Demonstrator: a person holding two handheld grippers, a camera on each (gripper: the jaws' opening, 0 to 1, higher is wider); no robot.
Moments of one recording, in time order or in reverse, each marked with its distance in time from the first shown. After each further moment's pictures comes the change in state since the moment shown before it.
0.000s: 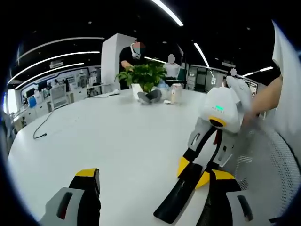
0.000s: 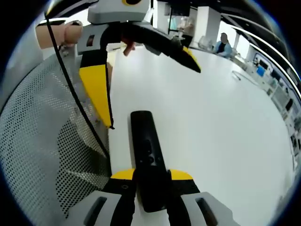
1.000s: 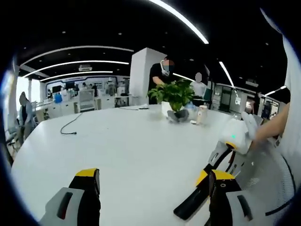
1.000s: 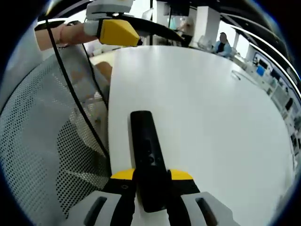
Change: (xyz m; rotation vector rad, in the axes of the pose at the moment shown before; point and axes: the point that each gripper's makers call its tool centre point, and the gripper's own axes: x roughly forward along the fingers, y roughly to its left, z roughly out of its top) left arm -0.058 0.046 0.015 -0.105 -0.141 0.237; right arm 0.001 0.000 0.000 0.005 0.001 -0.001
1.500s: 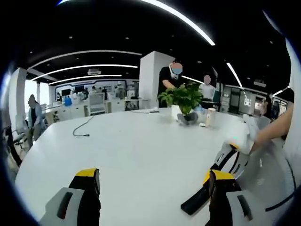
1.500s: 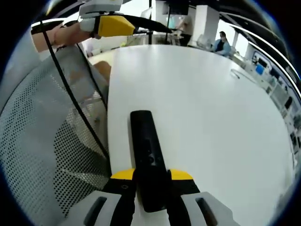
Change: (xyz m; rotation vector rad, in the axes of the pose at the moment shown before) left arm -0.026 0.010 0.001 0.003 -0.026 0.088; right arm 0.000 0.000 0.000 0.015 0.007 -0.010
